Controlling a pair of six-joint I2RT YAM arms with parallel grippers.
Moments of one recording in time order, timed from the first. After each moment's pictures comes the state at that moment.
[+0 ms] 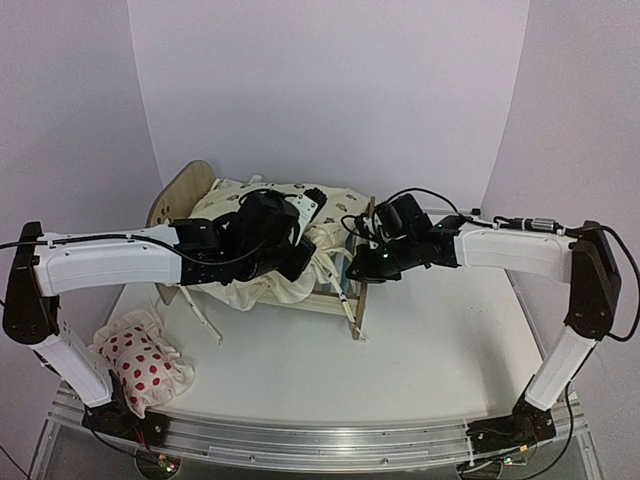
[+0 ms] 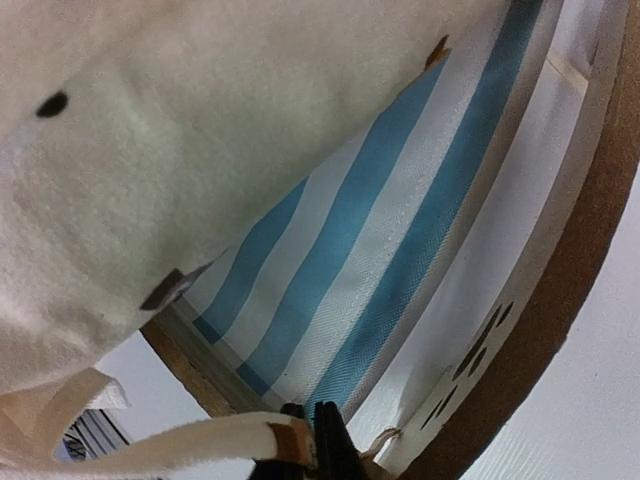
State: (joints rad) left arm -1.09 1.58 1.32 -0.29 -0.51 -0.04; right arm 0.75 1.72 1.27 -0.37 -0.16 0.52
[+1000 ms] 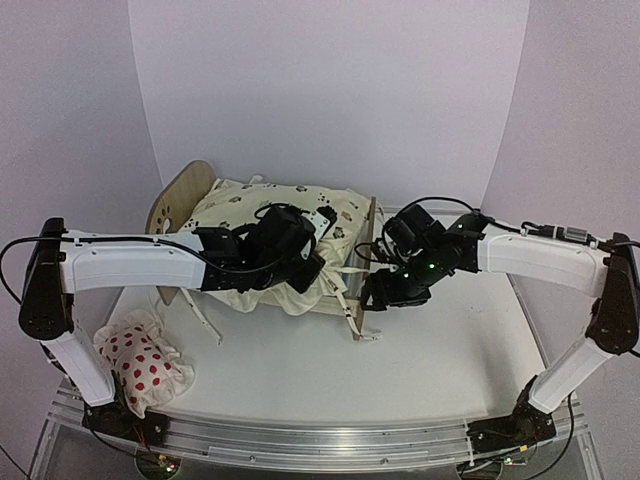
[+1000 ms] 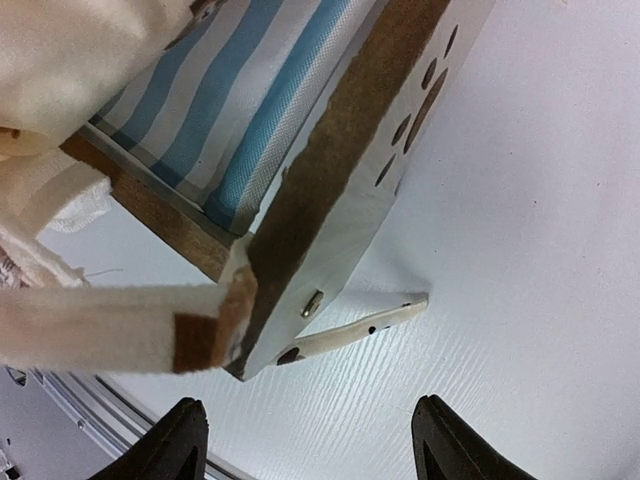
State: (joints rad) left arm -1.09 1.68 1.33 -0.28 -0.48 -0.05; right arm 0.81 1.57 1.23 -0.75 -0.07 0.49
